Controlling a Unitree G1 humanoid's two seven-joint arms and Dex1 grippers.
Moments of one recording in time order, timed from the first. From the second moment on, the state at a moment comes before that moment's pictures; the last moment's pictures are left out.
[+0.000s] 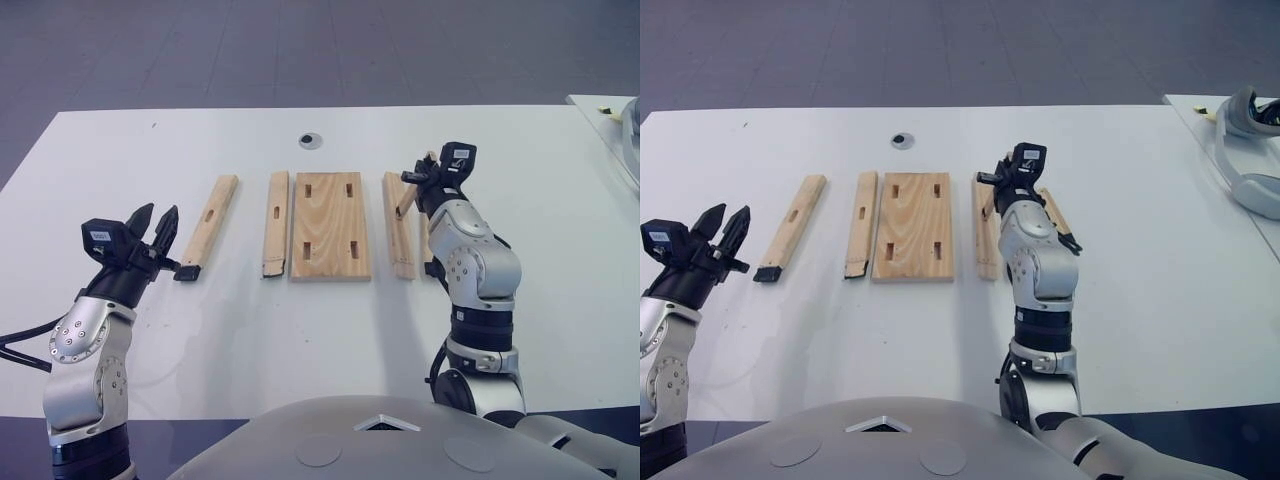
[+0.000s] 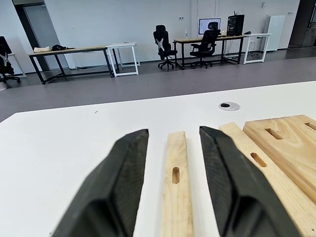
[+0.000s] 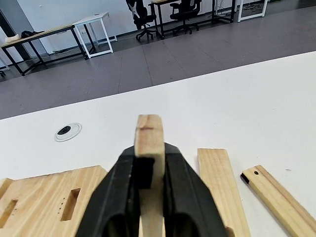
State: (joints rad) left arm 0.32 0.37 0.40 -0.44 -0.42 0.25 -0.38; right arm -0.31 0.04 -0.07 -0.17 0.19 0.73 -0.14
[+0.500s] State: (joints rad) left arm 0.38 0.33 0.39 -0.47 -0.42 0.25 -0.34; right arm -0.21 -0.13 -0.06 0.10 0.20 0.22 0.23
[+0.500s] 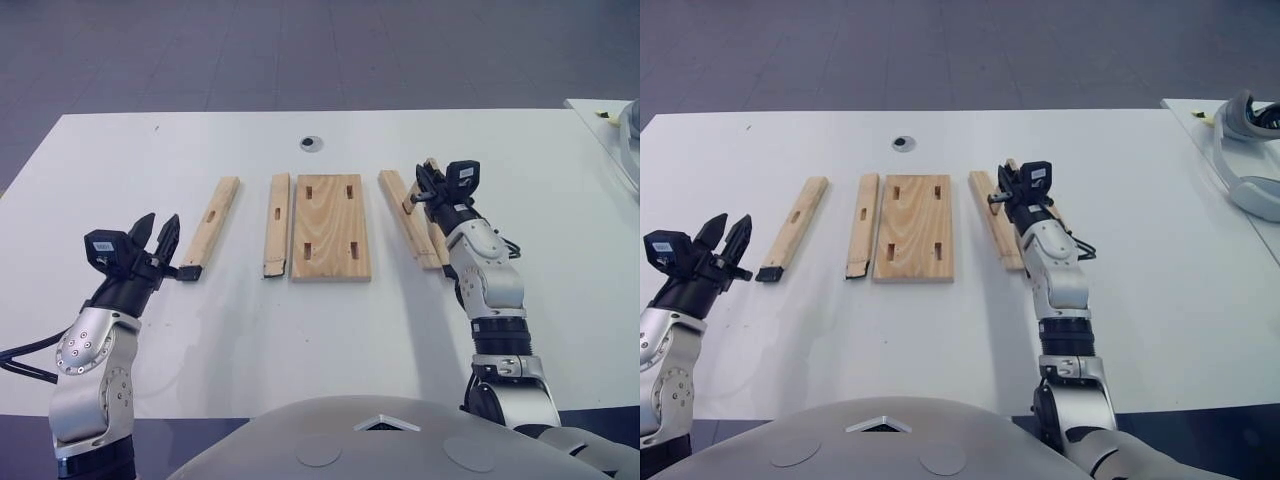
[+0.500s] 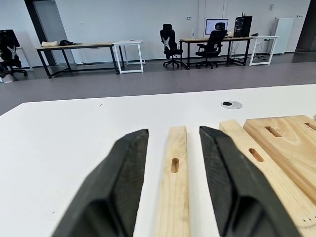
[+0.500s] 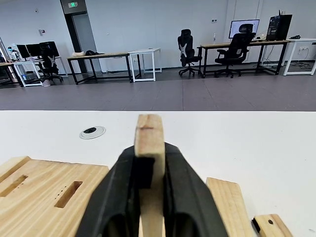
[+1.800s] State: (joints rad) left arm 0.37 0.27 0.33 -0.47 -0.38 0.21 -0.30; right arm -0.24 -0.30 0.07 0.07 0.15 0.78 0.39
